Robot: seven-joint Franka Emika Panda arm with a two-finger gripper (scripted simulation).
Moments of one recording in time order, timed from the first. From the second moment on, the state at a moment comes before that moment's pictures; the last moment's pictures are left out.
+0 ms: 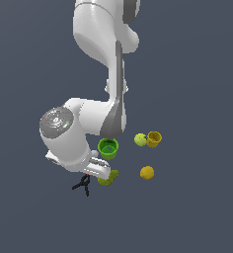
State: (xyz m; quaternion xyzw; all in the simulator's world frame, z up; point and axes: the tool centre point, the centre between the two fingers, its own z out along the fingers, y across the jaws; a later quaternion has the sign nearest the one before) arm 0.134 -0.119 0.124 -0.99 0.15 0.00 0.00
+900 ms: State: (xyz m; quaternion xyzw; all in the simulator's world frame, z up) arm 0.146 -0.140 0.063 -0.99 0.17 0.00 0.00
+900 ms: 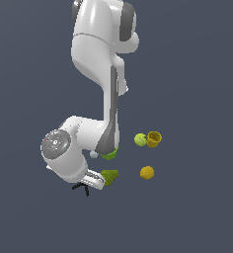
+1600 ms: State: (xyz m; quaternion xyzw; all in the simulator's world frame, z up) arm 0.145 -0.140 0.014 -0.98 0.17 0.00 0.00
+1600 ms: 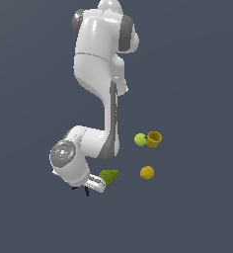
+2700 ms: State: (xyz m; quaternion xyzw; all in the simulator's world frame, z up) arm 0.143 -0.145 0.033 -0.98 0.17 0.00 0.00
